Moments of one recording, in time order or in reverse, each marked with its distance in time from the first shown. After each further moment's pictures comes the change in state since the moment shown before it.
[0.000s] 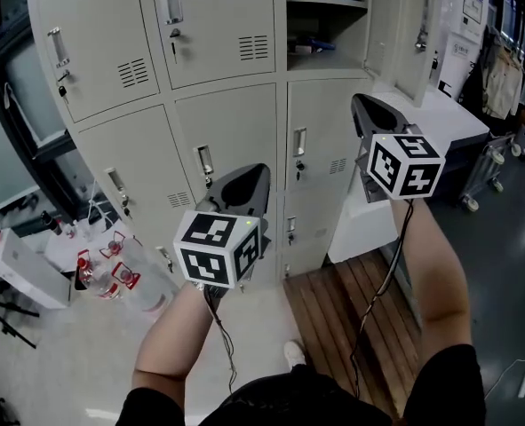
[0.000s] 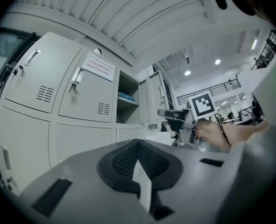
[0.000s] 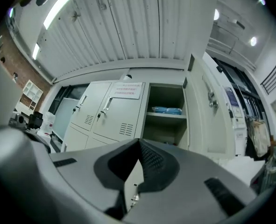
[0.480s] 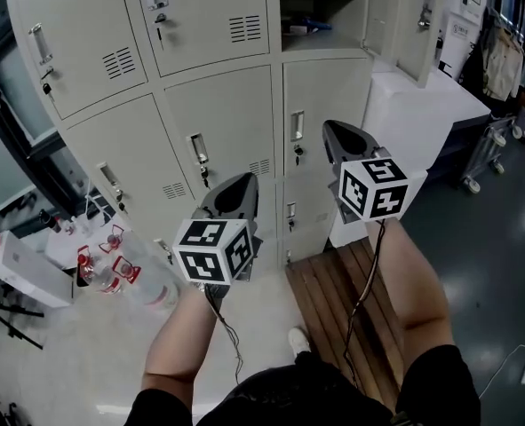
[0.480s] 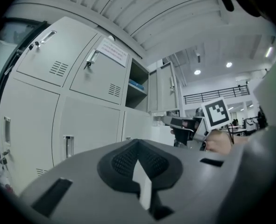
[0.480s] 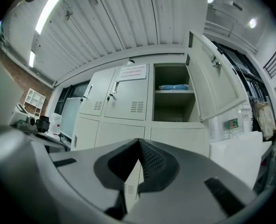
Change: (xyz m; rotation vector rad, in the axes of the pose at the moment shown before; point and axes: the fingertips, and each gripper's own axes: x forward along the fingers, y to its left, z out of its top) left arm 0.007 0.030 -0.073 -0.111 0.076 0.048; right arm 0.006 0.053 -0.098 0.085 0.103 0.070
